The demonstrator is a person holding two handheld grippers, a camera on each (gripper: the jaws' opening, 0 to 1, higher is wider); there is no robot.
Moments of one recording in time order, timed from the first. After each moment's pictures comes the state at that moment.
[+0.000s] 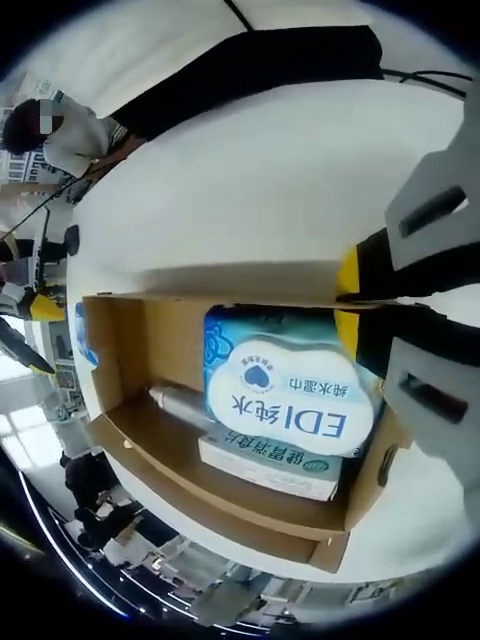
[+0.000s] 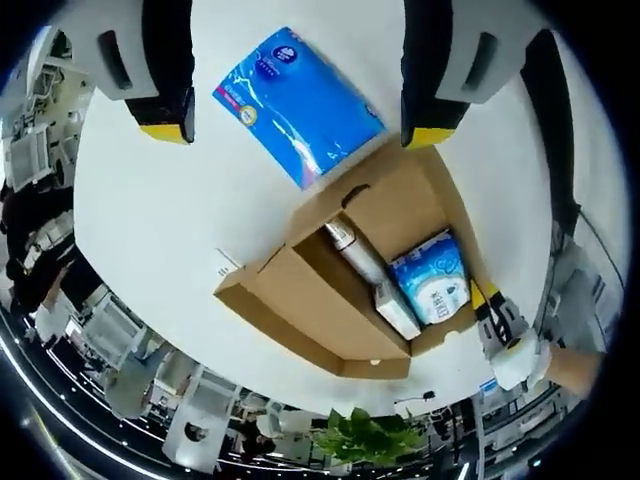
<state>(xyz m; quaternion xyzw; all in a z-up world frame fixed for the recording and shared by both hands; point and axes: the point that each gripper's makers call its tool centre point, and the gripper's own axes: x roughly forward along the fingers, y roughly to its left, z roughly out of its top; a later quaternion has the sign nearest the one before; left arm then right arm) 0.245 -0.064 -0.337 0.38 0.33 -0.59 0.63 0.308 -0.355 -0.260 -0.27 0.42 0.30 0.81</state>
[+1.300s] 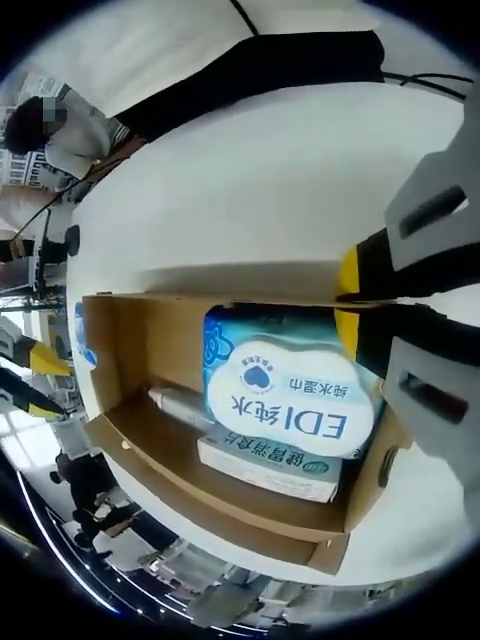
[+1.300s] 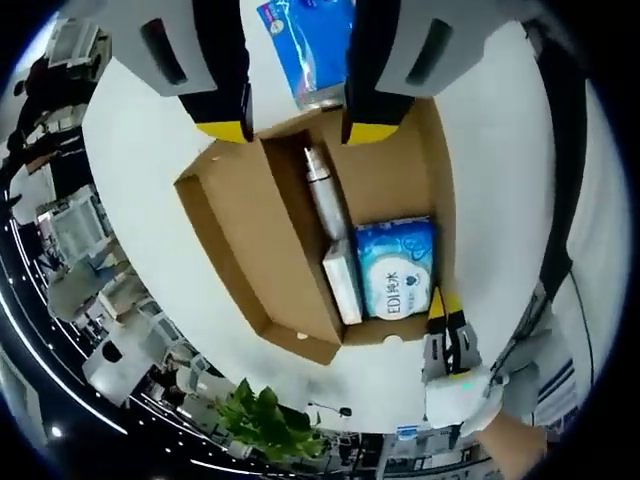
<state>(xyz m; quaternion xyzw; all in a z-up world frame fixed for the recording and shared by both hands) 0.246 -0.064 -0.338 0.37 0.34 -0.59 0.63 0.334 -0.274 -0.247 -0.39 0.35 0.42 0.74</state>
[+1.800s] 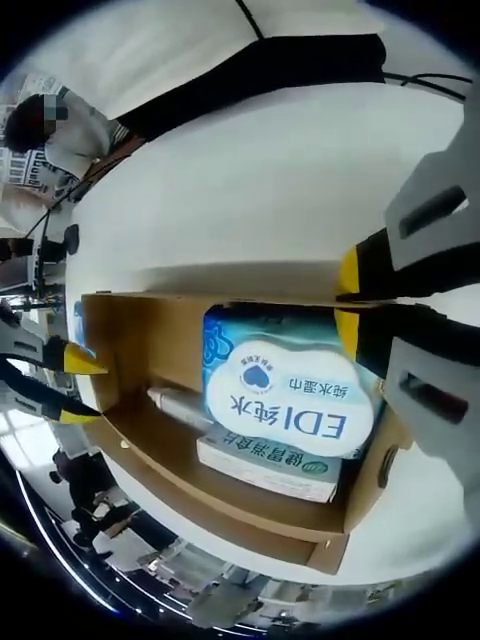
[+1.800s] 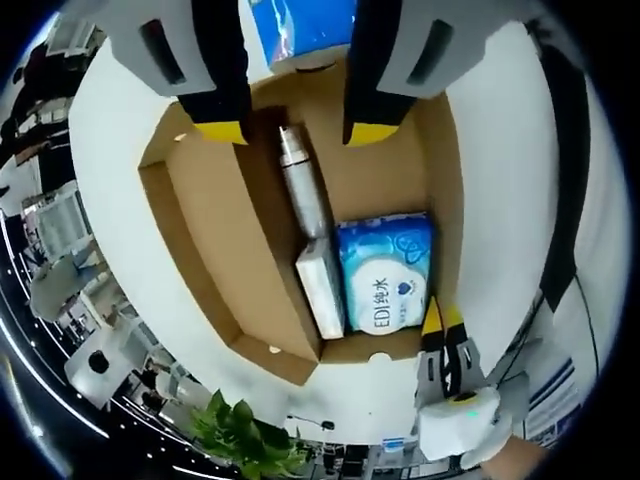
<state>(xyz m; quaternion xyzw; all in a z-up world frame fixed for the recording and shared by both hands) 0.246 -0.064 -0.337 0.37 0.34 -0.59 0.63 0.336 -0.249 -0.282 -0.40 0.35 0.44 0.72</state>
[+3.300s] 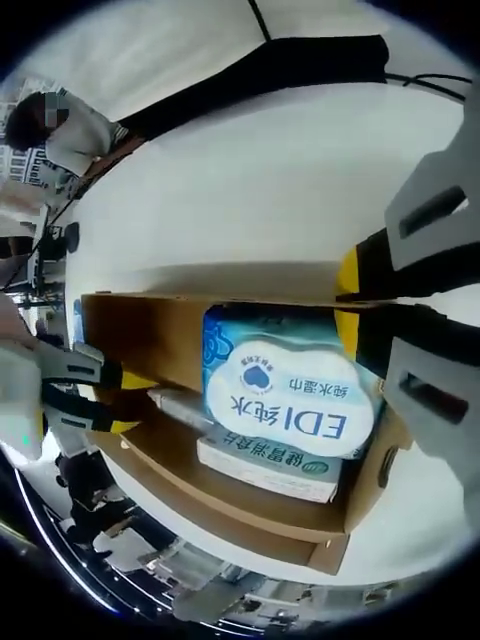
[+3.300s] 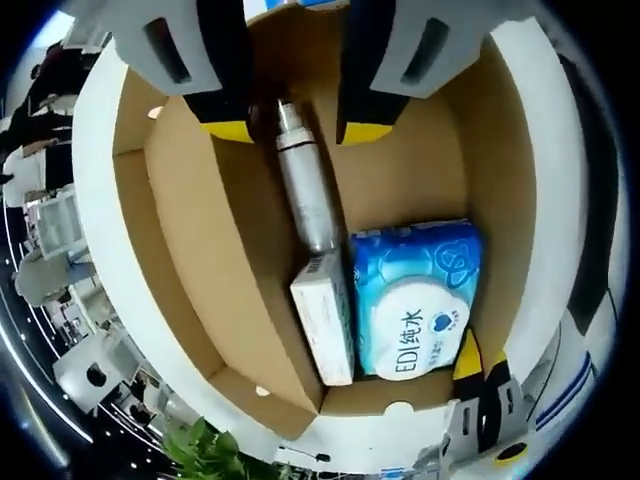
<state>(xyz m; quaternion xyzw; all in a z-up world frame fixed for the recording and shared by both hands) 0.249 -0.069 -0.338 0.37 0.35 -0.59 0.63 0.363 -0.237 -0.333 -0.45 0.38 0.41 0.69</state>
